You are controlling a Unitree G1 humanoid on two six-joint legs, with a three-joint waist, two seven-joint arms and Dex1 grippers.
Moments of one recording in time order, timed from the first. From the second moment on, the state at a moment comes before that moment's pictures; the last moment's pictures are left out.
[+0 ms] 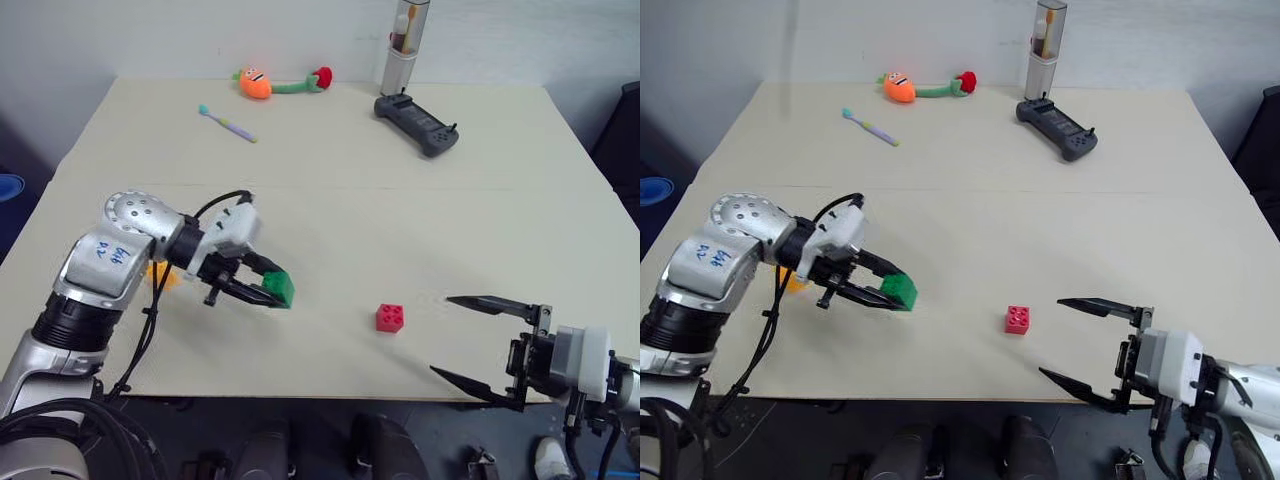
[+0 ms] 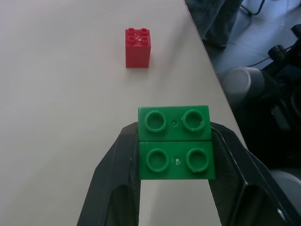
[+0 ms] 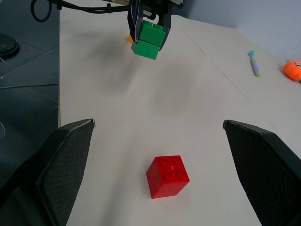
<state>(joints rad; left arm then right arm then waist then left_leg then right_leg) -0.70 0.82 -0.21 -0.17 -0.35 0.56 -1.42 0.36 -0.76 -0.36 -0.62 0.58 -0.06 1.09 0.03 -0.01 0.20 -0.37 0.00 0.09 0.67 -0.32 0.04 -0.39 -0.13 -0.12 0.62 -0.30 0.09</state>
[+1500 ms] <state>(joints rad) -0.62 0.70 -0.32 -0.31 -0.19 0.64 -1.14 0.37 -0.70 -0.31 -0.77 0.61 0.11 0.90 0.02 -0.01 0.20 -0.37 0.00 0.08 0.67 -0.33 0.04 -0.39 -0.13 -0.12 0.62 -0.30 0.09</state>
